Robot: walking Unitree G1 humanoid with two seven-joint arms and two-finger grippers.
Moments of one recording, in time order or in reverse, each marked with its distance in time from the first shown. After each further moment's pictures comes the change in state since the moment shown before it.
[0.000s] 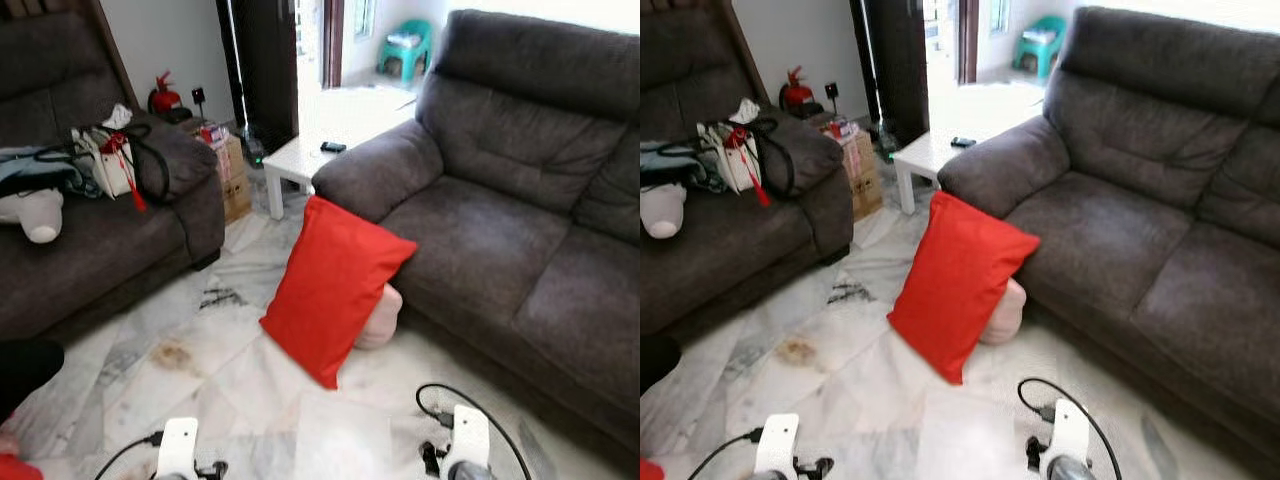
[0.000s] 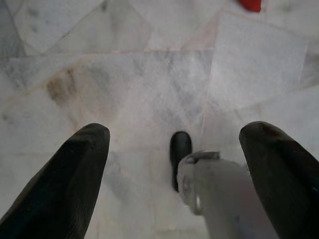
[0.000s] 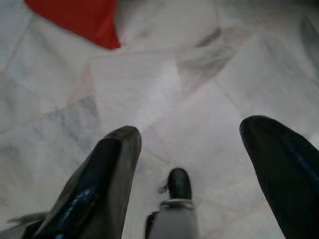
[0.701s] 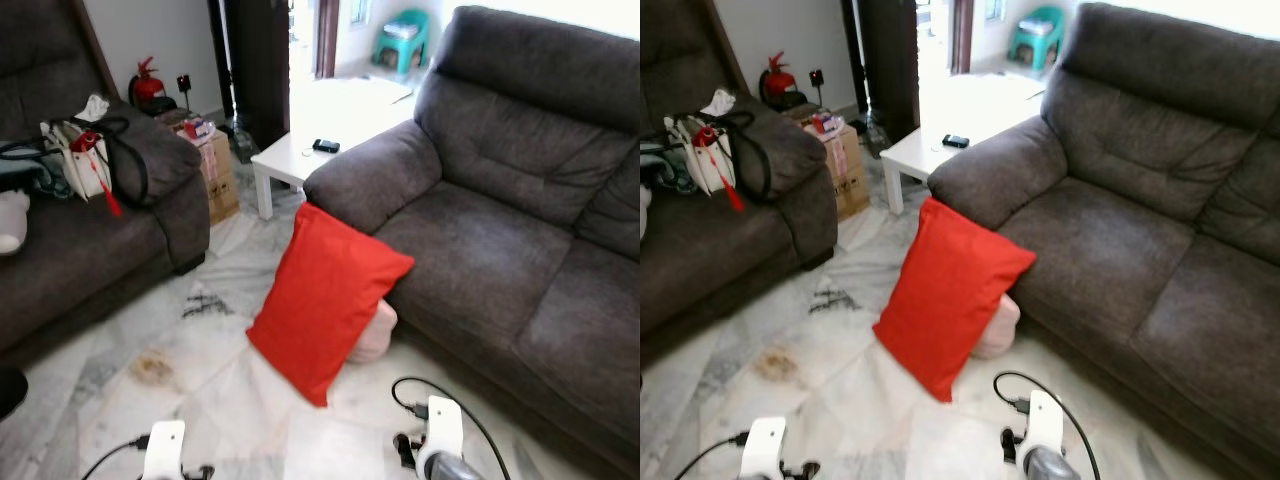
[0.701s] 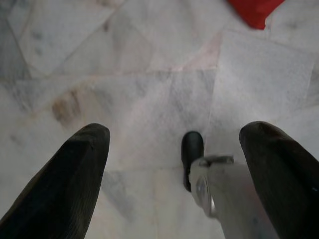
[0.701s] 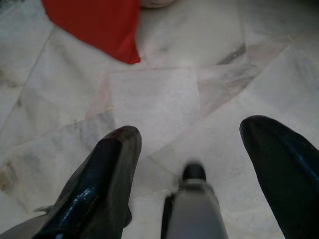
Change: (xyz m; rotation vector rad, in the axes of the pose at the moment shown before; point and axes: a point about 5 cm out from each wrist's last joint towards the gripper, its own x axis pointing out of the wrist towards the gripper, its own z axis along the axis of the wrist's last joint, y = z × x) left arm -0.001 0.007 -0.002 0.002 0.005 0.014; right arm 0.000 0.012 0.001 -0.027 0.000 0.046
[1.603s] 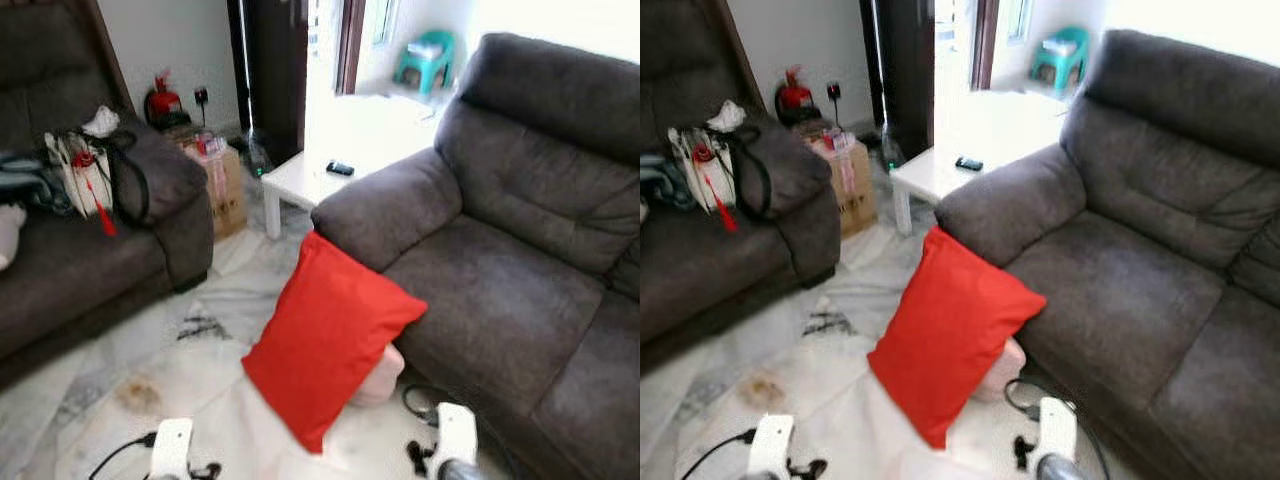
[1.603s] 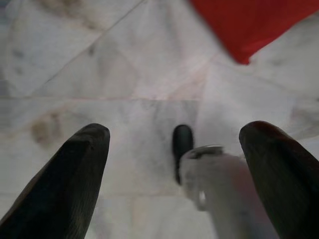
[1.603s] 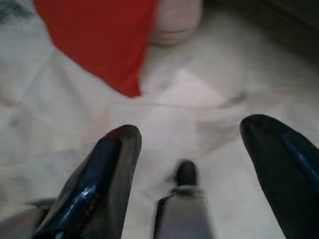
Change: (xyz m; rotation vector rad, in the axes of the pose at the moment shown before) left arm -0.001 0.000 -0.006 0.001 0.021 -0.005; right arm 0.000 0.002 -0.002 -0.018 0.008 0.012
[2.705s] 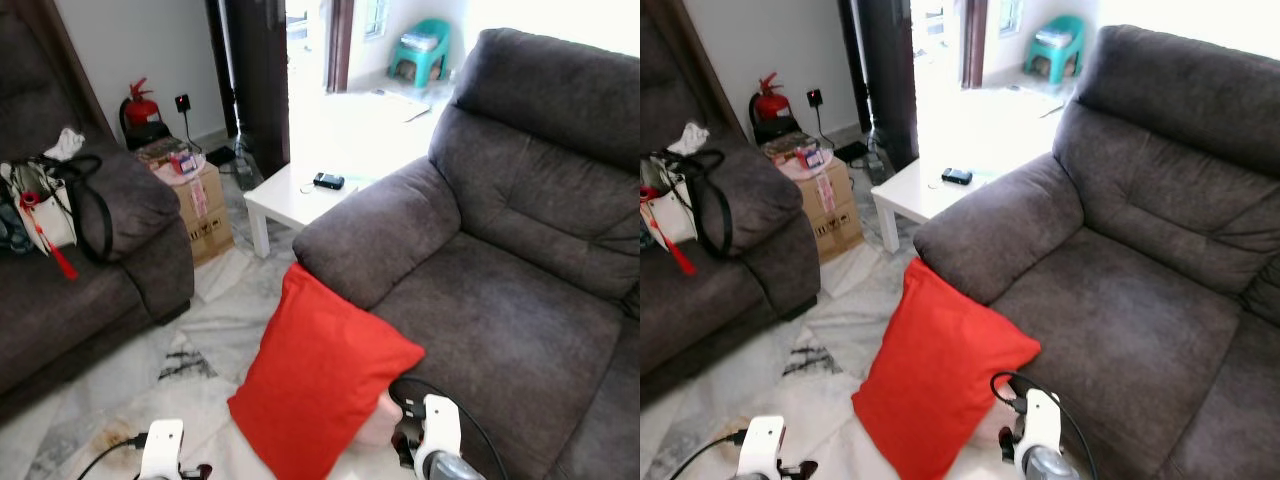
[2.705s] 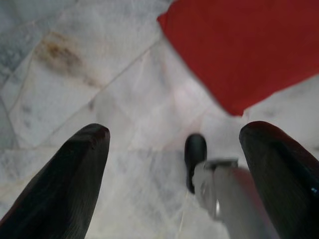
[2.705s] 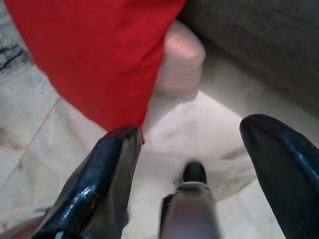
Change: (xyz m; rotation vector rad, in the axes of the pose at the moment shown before) left arm 0.001 0.002 0.013 0.017 -0.034 0.001; right arm 0.000 -0.003 0.005 0.001 -0.021 -0.014
